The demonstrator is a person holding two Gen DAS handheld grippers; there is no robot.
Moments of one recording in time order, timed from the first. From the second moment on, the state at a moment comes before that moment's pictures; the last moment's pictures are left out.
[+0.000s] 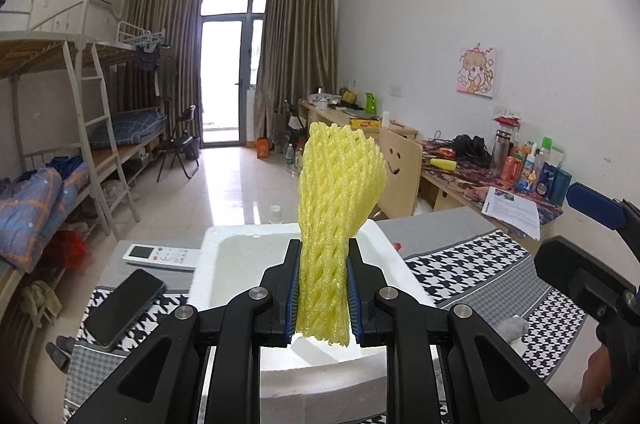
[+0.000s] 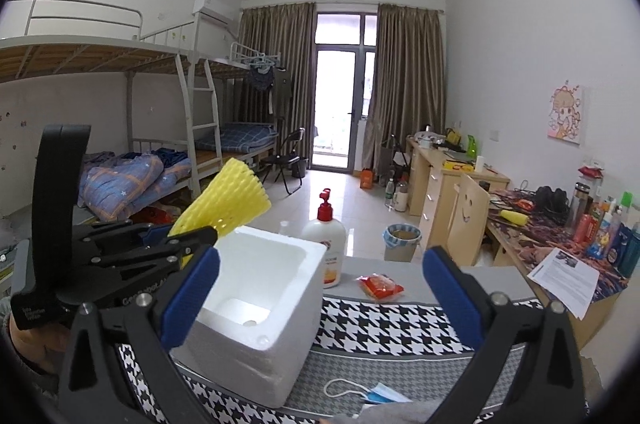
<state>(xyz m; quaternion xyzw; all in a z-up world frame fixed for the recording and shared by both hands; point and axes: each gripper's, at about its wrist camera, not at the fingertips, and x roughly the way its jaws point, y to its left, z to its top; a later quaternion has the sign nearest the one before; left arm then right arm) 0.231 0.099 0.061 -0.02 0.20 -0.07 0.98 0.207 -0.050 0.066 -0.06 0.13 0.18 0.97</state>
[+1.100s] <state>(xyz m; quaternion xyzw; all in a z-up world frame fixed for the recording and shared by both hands) 0.235 0.090 0.060 0.00 0.19 -0.02 0.98 0.209 -0.077 0.061 -0.04 0.14 0.18 0.97</state>
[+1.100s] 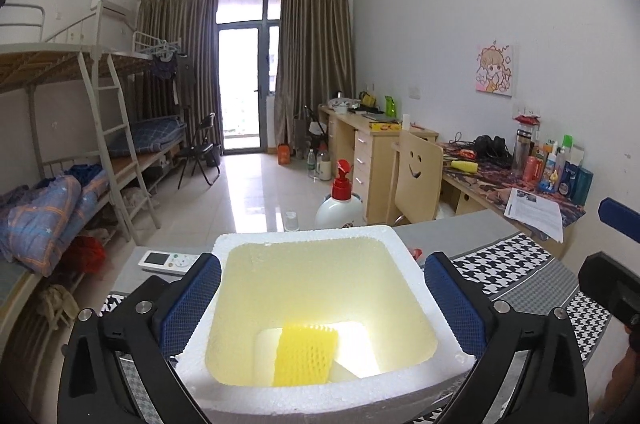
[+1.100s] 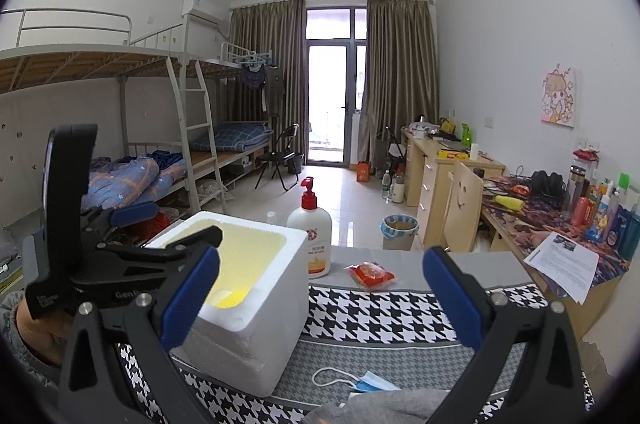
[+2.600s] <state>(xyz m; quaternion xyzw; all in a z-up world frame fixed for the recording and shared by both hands) 0.065 0.062 0.080 0.00 0.11 0.00 0.99 0.076 -0.108 0.062 -0.04 0.09 0.18 0.98</state>
